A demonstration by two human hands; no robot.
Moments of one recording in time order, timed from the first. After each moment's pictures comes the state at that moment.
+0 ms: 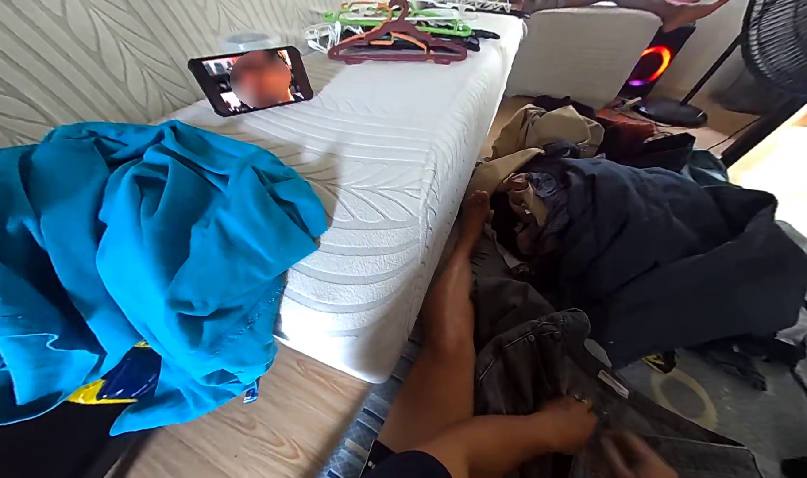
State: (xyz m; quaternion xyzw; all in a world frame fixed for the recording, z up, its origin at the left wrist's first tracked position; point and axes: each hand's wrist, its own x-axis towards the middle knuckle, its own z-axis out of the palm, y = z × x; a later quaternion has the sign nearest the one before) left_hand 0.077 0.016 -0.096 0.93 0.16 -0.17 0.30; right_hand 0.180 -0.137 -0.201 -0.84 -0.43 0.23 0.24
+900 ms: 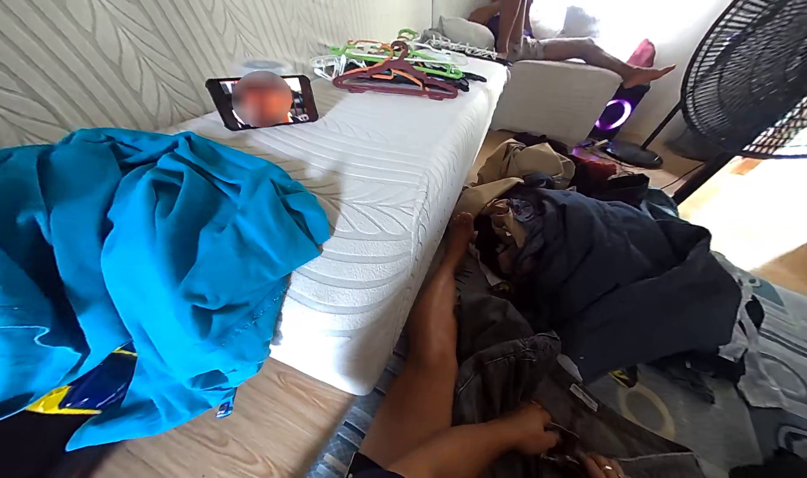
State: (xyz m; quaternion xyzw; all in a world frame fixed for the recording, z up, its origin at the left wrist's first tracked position) left_hand 0.107 0.022 -0.266 0.85 0.13 -0.07 0.50; right_hand 0.194 -0.163 -0.256 -0.82 -0.53 0.02 0.20
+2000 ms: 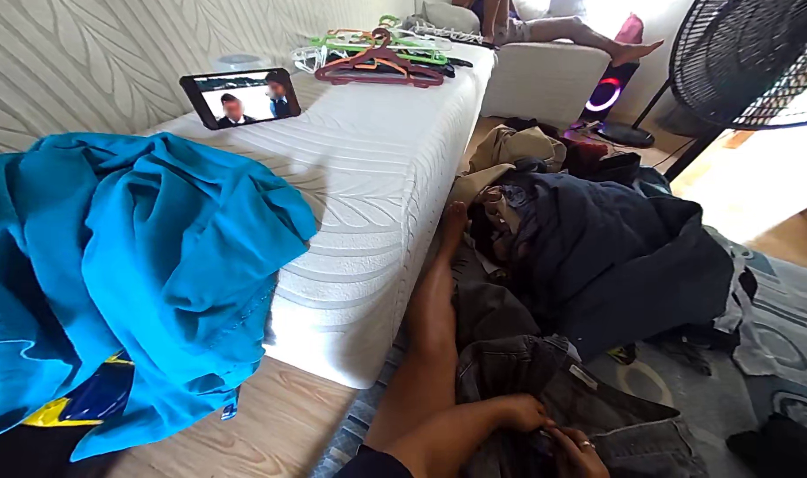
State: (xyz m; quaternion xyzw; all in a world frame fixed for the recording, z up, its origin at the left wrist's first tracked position) left_hand 0.094 0.031 -0.250 0.80 0.13 -0.21 0.55; right_hand 0.153 -0.147 -0.271 -0.79 -0.51 0.02 0.34
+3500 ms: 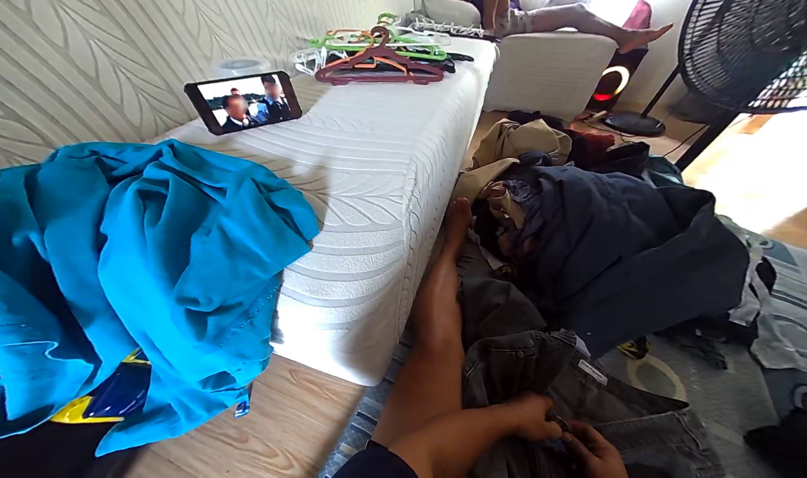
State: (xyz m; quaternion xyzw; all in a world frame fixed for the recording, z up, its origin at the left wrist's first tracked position) left_hand 0.085 0.022 -0.263 0.83 0.13 -0.12 0.53; right_hand 0.182 -0.150 -0.281 -0.78 -0.26 0.33 0.47
